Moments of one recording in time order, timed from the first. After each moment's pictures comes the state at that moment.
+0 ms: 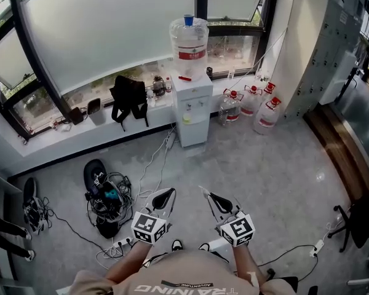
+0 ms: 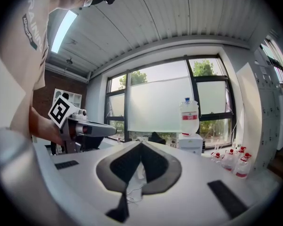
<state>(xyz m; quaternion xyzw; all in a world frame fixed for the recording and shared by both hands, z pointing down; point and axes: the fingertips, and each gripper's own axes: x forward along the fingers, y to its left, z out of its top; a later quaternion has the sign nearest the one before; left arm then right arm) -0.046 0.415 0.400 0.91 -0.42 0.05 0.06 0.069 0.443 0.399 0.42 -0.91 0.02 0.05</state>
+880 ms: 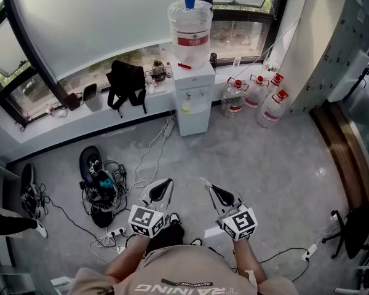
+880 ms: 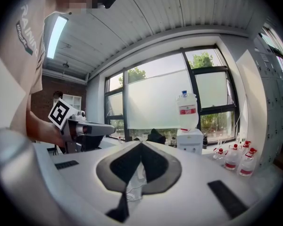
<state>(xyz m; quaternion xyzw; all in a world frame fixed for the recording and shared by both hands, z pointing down) -0.008 0.338 0.416 0.89 -0.45 0.04 0.07 0.120 0.361 0.419 0.40 -0.91 0.05 0.05</state>
